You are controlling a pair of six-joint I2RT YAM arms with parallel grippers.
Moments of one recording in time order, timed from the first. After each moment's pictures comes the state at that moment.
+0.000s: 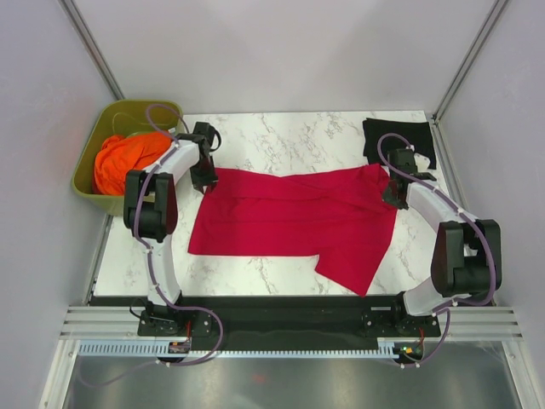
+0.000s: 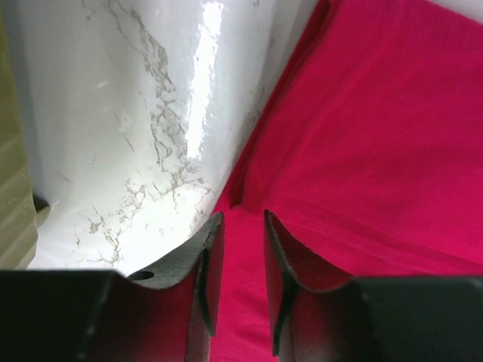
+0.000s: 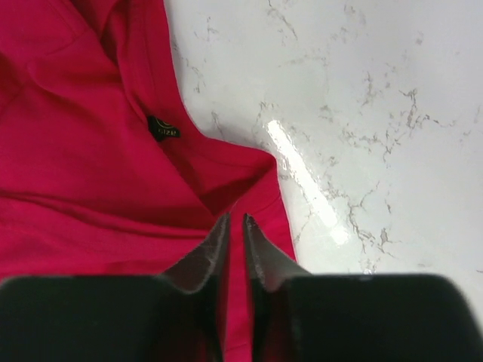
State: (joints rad) left arm -0.16 2.08 1.62 -0.85 -0.18 -0.37; right arm 0.03 1.54 0.99 -0.49 0.33 0.54
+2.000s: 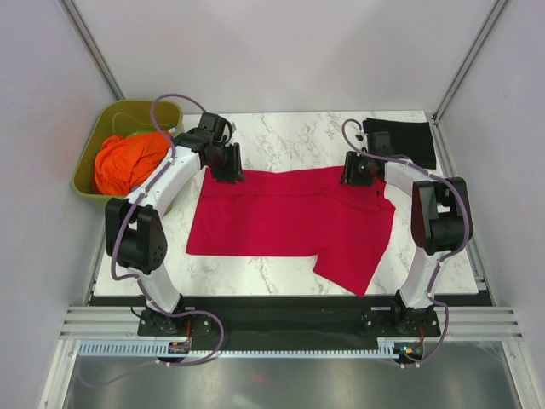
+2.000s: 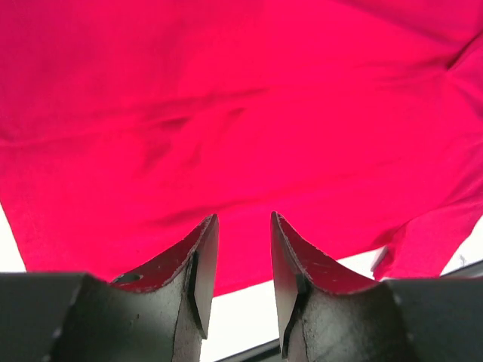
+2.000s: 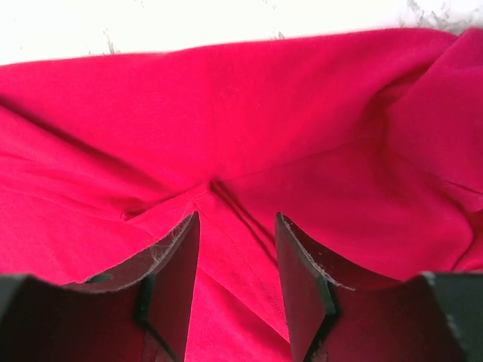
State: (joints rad) left arm -0.31 1.76 1.55 -0.80 0.17 -0.35; right arm 0.11 1.91 1.26 -0.27 -0.26 0.22
